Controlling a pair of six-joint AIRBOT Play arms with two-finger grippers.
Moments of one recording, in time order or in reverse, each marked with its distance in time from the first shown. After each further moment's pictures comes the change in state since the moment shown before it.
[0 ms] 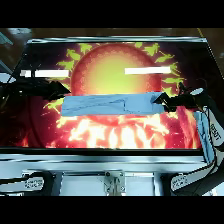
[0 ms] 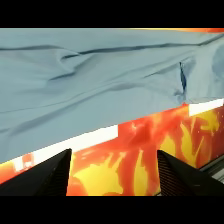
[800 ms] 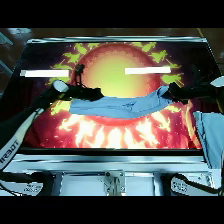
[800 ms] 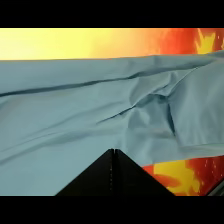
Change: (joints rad) left arm -0.533 -0.164 0.002 -0.057 0.510 -0.064; right arm -0.002 0.432 0.000 -0.039 0.238 0.028
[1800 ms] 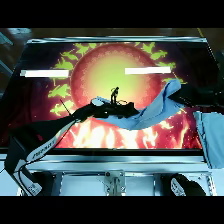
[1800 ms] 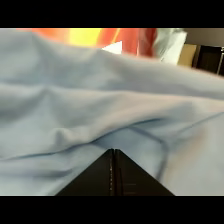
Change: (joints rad) left arm -0.268 -0.257 0.096 -0.675 0.007 0.179; right arm 0.051 0.391 -0.001 -0.055 0.177 0.105
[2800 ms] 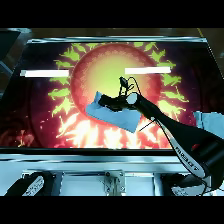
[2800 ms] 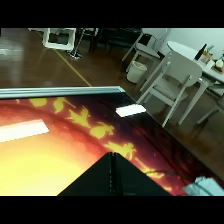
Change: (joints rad) left arm 0.897 0.953 0.010 0.312 -0.358 0.207; right arm 0.746 -0.692 -0.001 0.224 -0.871 0.119
